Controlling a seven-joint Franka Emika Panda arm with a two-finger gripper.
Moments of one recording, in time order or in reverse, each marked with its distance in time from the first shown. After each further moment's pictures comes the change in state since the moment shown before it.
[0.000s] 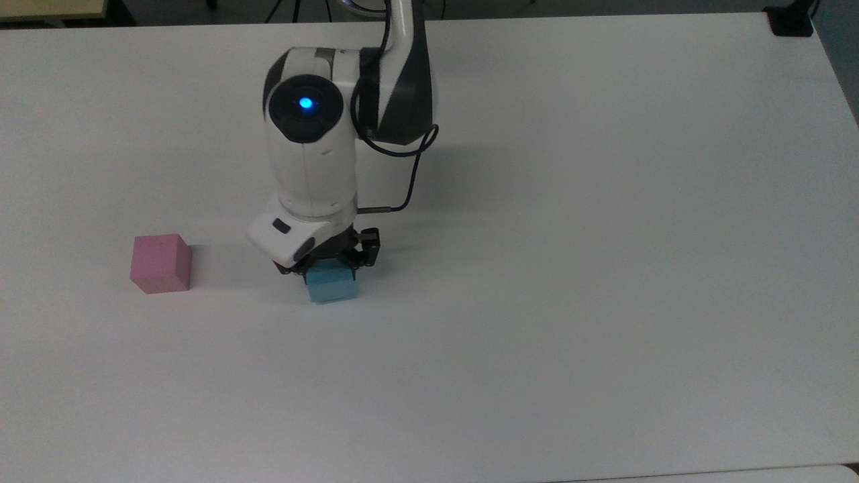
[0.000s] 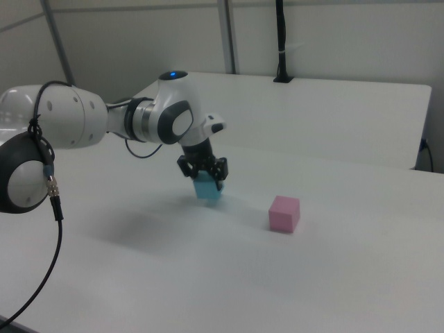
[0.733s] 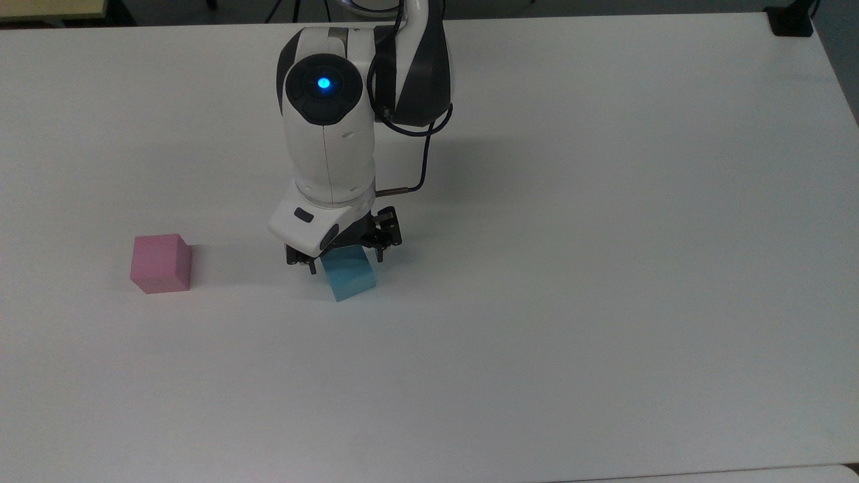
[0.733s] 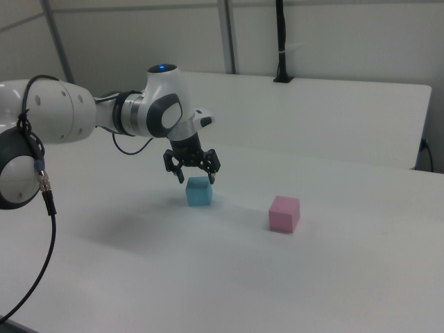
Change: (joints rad) arm 0.028 -0.041 0.011 -0.021 0.000 -0.043 -0.070
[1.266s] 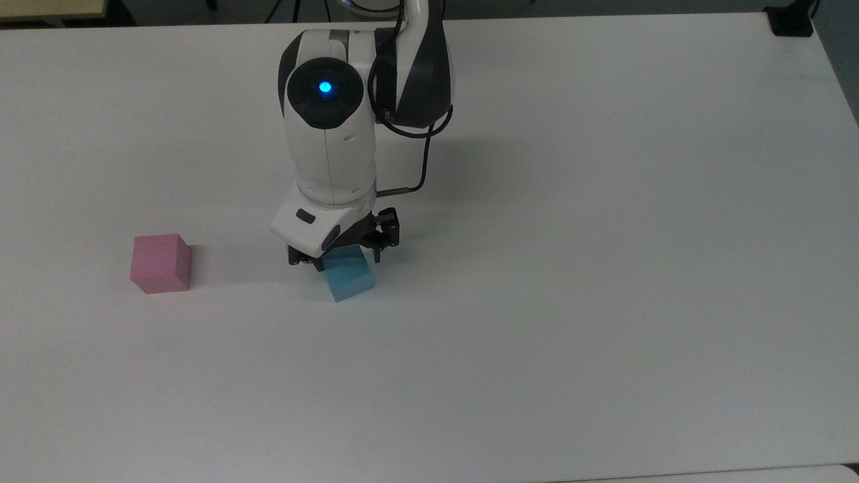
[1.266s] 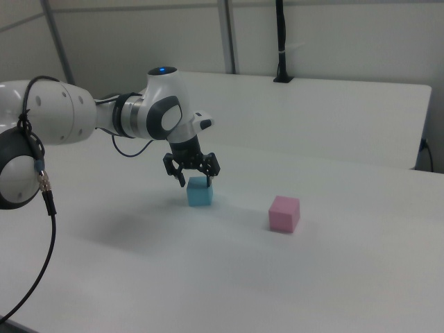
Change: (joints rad) arm 0.001 0.000 0.000 -0.013 0.000 0.000 -0.003
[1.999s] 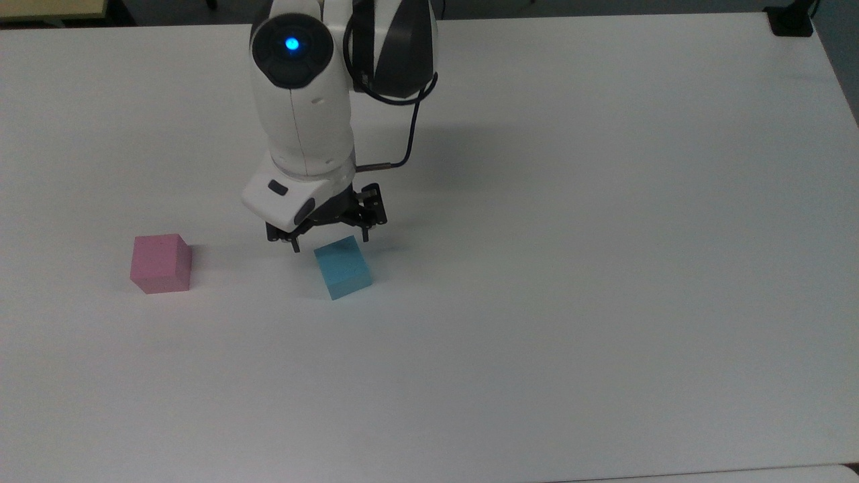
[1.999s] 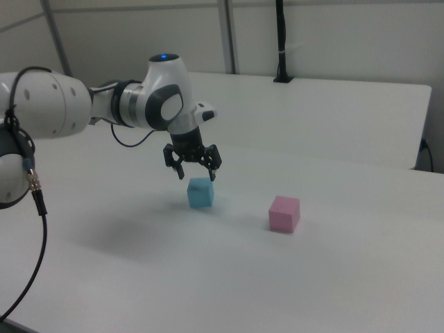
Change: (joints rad) arm -0.028 -0.063 0.002 -0.013 0.012 -0.057 -0.002
